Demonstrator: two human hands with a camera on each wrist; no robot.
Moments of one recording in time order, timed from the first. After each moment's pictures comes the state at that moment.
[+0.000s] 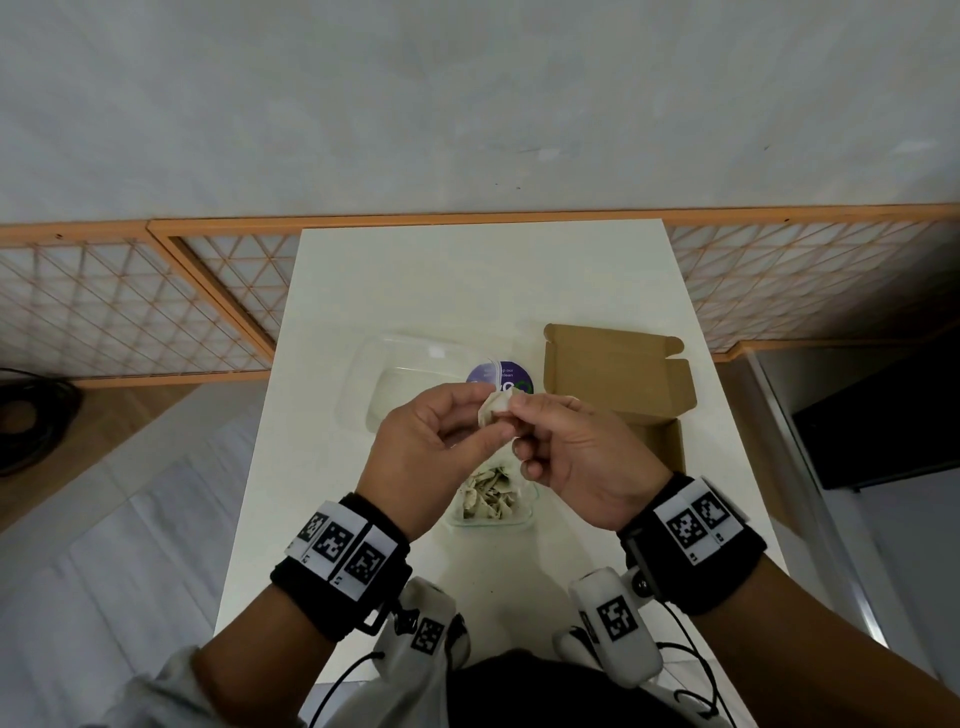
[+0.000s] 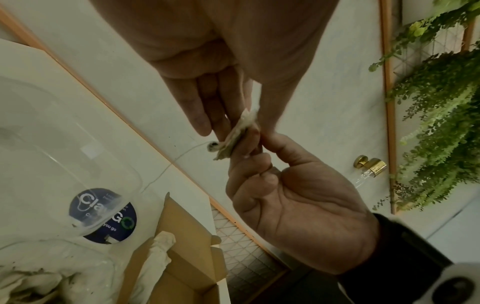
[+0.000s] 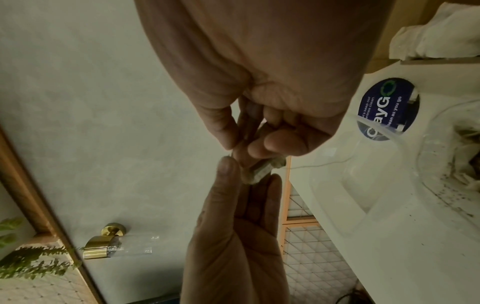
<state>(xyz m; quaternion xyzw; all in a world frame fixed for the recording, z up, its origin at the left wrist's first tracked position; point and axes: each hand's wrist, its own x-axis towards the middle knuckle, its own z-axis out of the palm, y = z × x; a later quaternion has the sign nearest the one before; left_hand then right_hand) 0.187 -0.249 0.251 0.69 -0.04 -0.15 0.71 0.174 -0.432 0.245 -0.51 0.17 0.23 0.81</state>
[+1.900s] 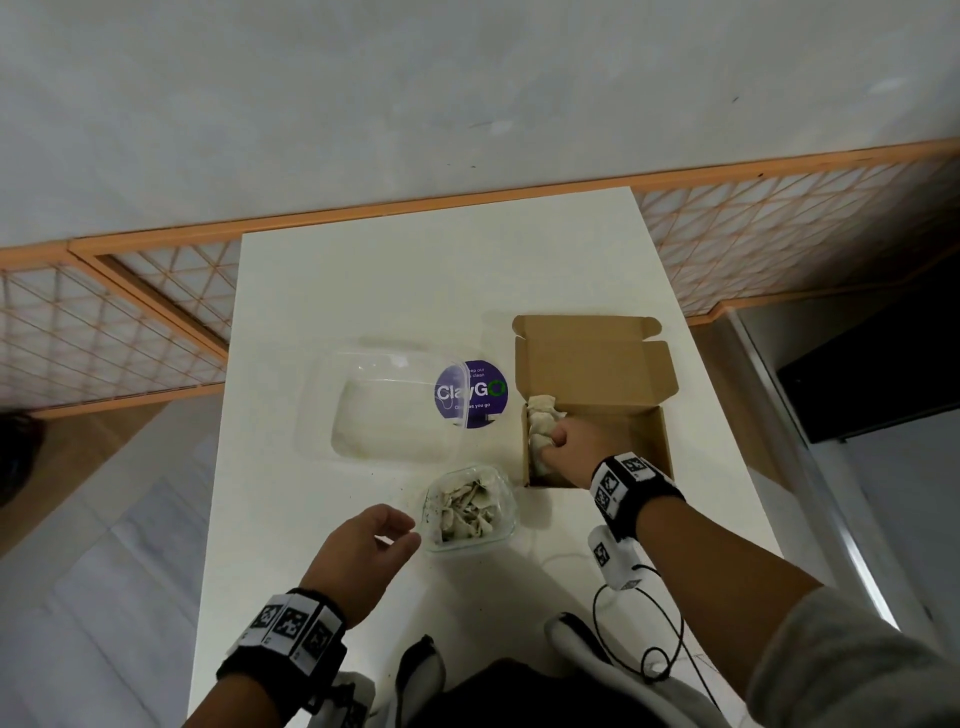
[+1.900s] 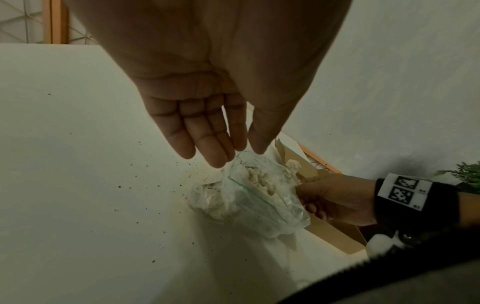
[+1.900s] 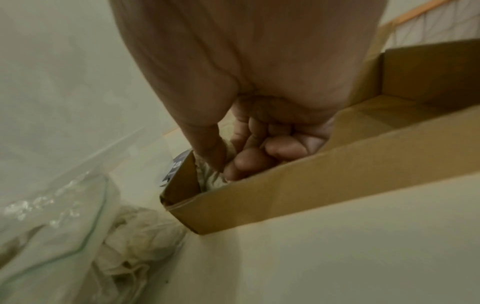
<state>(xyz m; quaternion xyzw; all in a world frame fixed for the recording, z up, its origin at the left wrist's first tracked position) 0.185 -0.191 0.122 0.89 0.01 -0.31 0.33 0.224 -0.515 0.076 -0.91 0.19 0.29 0.23</state>
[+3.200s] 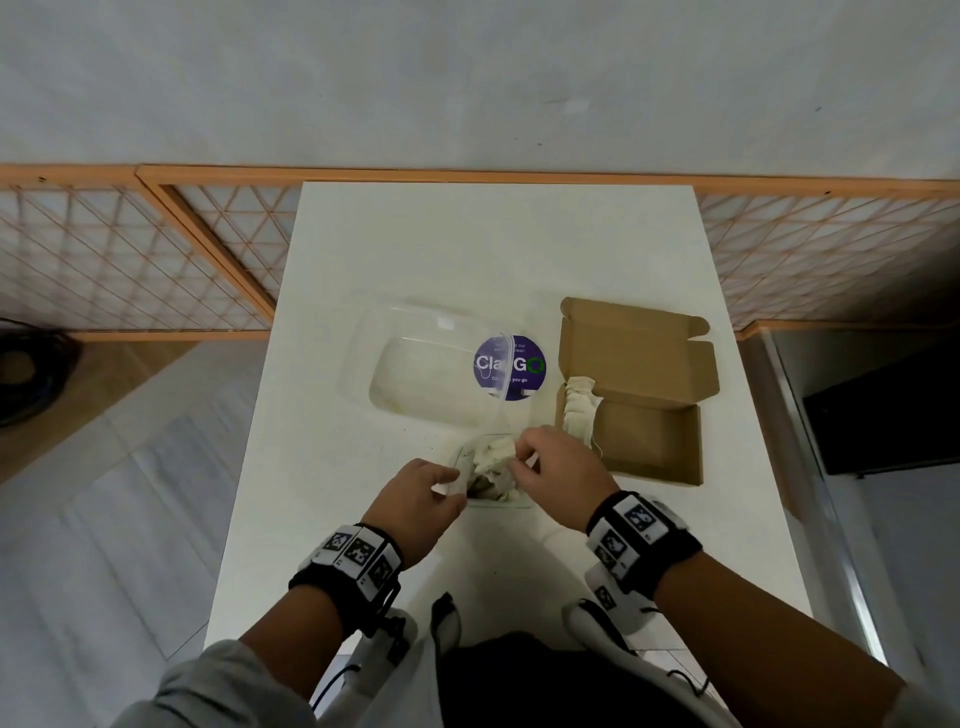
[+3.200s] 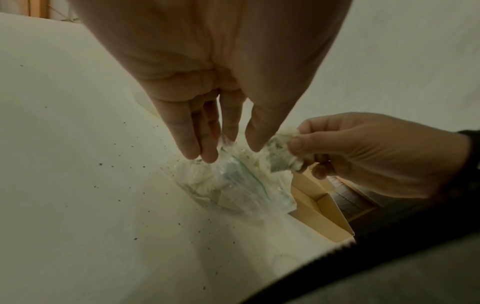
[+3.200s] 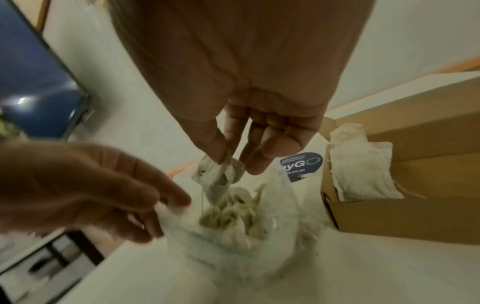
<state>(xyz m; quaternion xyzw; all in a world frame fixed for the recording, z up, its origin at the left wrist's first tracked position) 0.177 -0.204 0.108 0.89 -0.02 -0.32 0.34 0.173 -0.430 0.124 -0.93 0.01 0.20 0.32</state>
